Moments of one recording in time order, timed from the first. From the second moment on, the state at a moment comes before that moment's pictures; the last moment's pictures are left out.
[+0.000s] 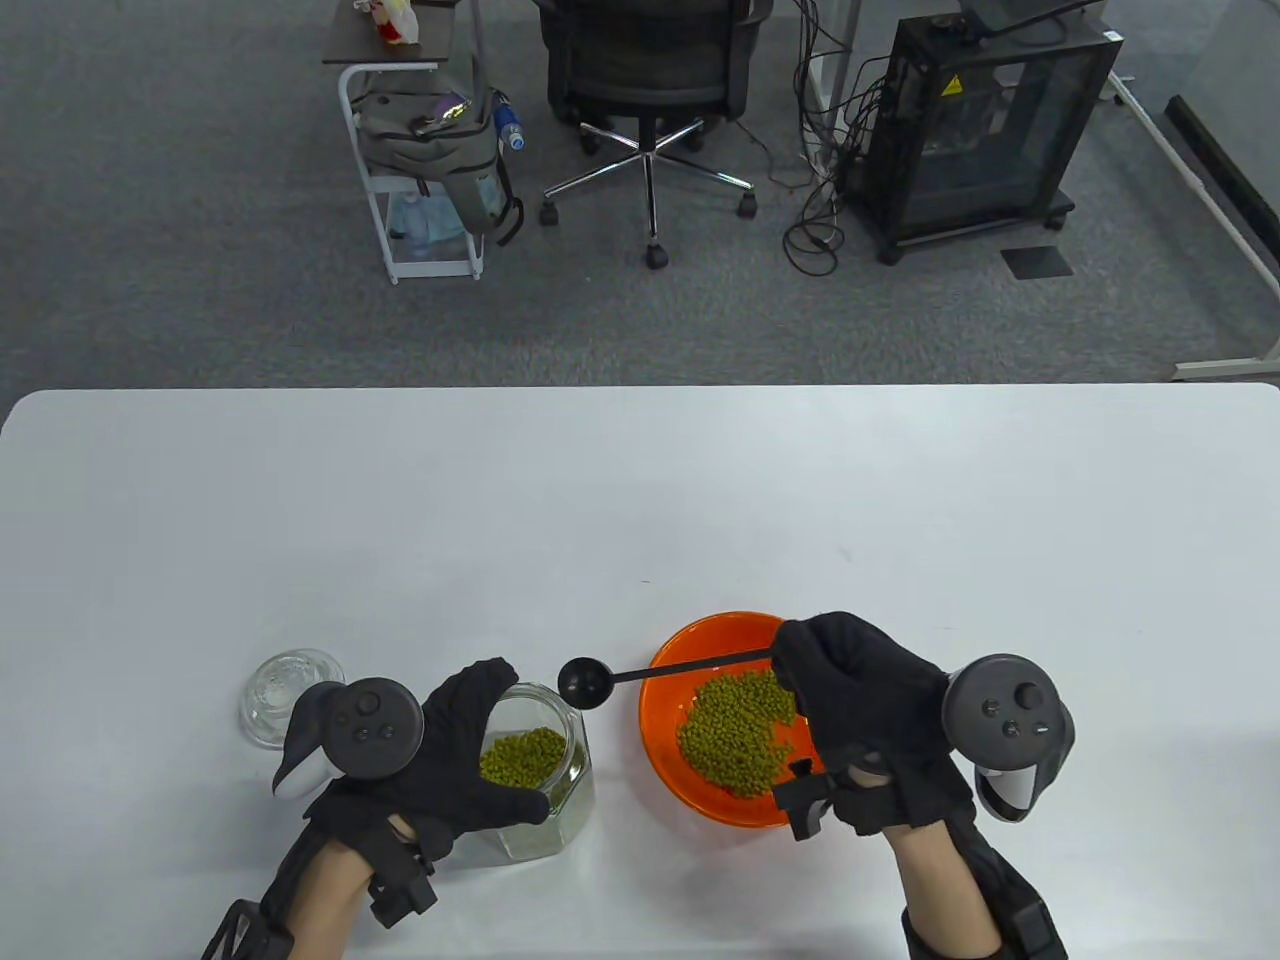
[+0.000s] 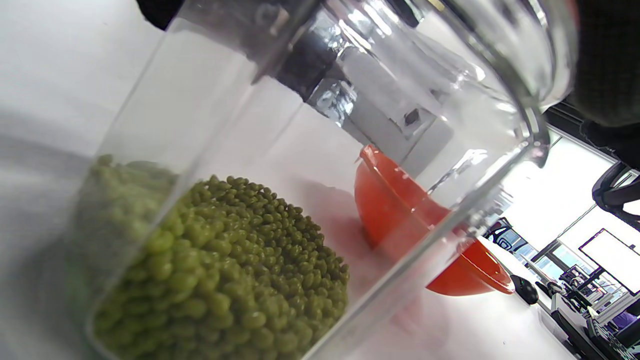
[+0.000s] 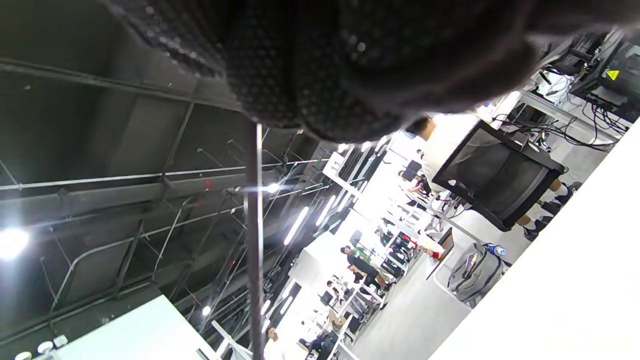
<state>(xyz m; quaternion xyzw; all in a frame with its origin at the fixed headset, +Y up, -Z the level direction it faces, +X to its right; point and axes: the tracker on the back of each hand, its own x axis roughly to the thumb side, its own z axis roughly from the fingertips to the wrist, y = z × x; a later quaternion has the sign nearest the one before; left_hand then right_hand) -0.226 -0.697 -0.271 -0.12 -0.30 0.33 0.89 0.156 -0.588 -0.255 0.11 -0.17 0.83 0.52</state>
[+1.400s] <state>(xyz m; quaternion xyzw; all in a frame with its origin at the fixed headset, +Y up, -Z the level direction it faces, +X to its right) -0.226 -0.697 -0.271 -0.12 -0.30 0.32 0.89 -0.009 -0.628 -0.252 0.29 -0.17 0.91 0.26</state>
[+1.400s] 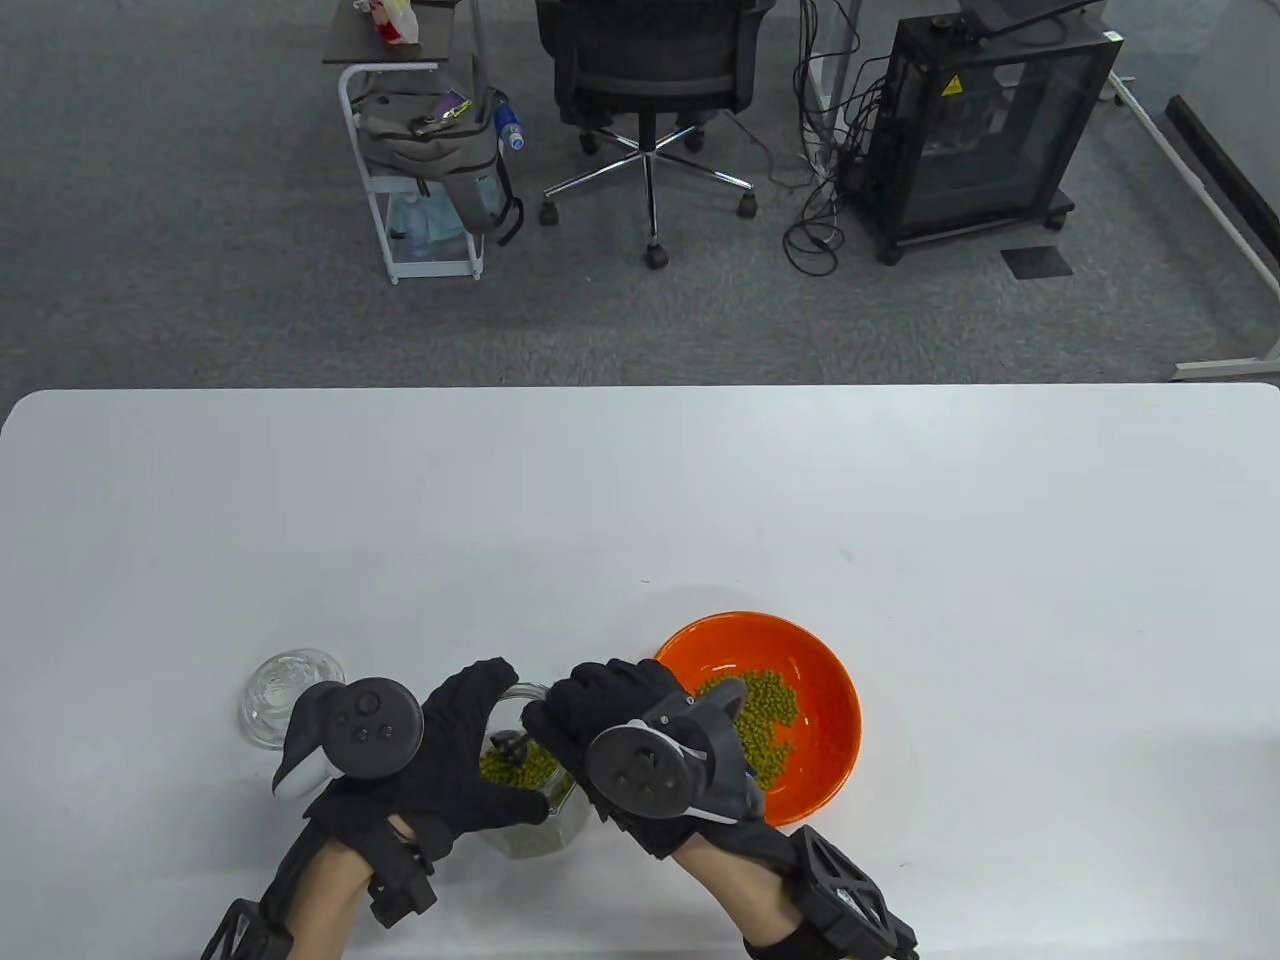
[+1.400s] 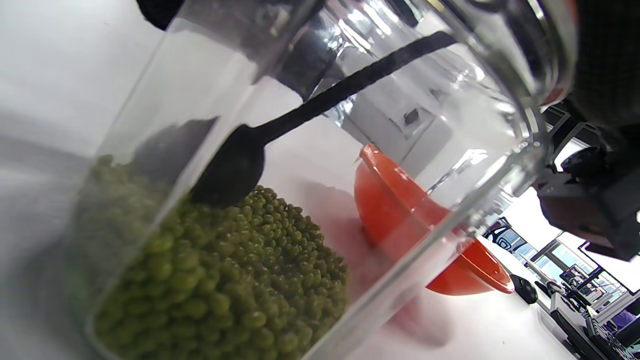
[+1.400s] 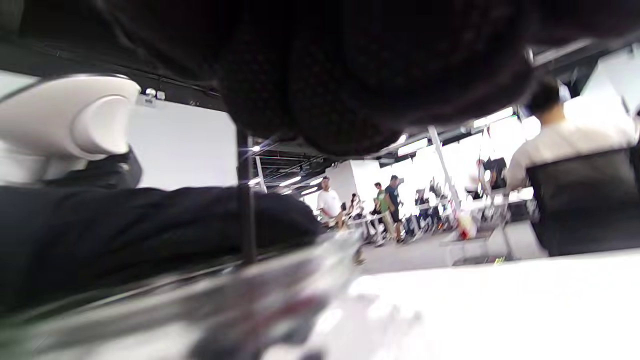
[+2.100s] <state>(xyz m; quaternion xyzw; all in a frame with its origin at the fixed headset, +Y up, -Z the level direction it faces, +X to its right) -0.226 -0.697 -0.271 -0.12 -0.30 0.32 0.89 0.067 -0.669 -0.299 0.07 0.08 0.83 0.55</state>
